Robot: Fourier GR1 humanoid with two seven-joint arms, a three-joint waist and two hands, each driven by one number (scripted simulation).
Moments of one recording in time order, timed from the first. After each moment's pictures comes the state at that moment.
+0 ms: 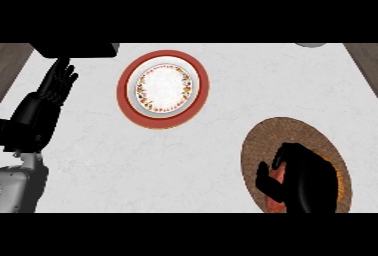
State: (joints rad) left arm -0.25 0.31 0.07 -1.61 0.07 -0.03 0.11; right arm -0.03 -0.19 0.47 -1.94 1.27 0.07 1.05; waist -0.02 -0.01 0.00
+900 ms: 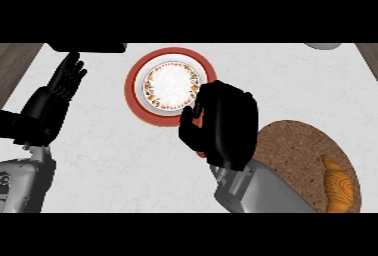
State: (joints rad) left arm -0.30 0.29 0.06 -1.57 0.06 -0.06 0.10; right arm -0.65 -0.01 0.56 -1.66 1.15 -0.04 1.11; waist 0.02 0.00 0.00
